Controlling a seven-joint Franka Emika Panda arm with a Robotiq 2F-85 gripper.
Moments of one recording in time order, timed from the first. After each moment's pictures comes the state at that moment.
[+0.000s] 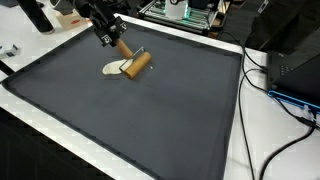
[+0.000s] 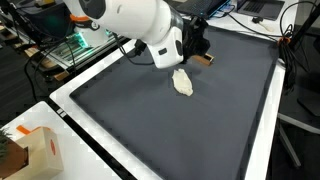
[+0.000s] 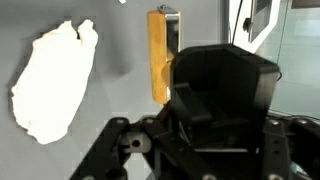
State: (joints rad) arm -0.18 0.39 -0.08 -1.95 1.07 2.01 -0.67
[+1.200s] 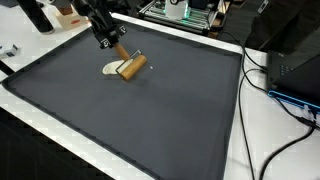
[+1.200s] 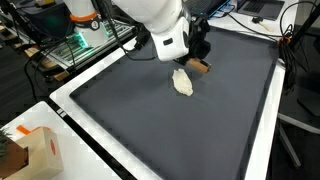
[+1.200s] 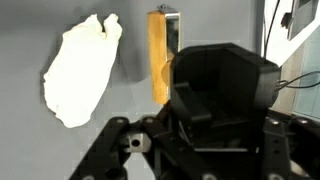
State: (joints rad) arm -0.14 0.37 -0.07 -1.95 0.93 2.13 -0.55
